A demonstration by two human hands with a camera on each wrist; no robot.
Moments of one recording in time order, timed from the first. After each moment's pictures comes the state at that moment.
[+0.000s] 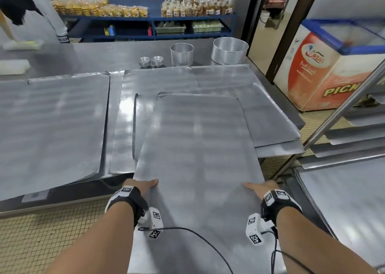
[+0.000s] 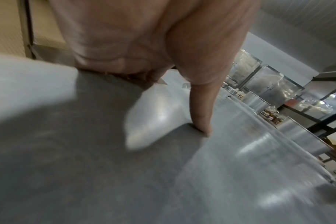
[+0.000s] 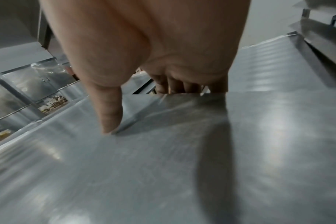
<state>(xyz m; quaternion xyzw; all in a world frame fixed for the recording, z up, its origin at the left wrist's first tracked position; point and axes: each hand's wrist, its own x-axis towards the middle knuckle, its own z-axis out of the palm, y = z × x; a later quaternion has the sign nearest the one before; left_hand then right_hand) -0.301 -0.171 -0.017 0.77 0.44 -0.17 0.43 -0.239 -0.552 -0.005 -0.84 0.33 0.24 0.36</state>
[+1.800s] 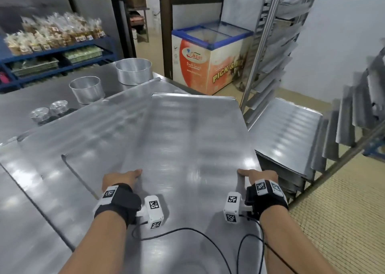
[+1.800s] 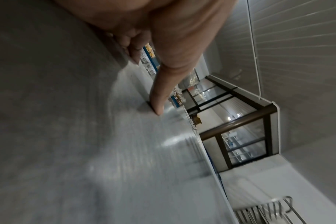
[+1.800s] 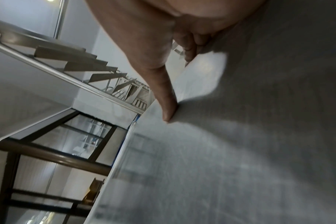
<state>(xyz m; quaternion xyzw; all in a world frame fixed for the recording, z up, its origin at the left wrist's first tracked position) -0.135 -0.113 0.041 0.82 0.25 -0.14 0.50 -0.314 -0.435 0.048 -0.59 0.61 -0.13 0.52</state>
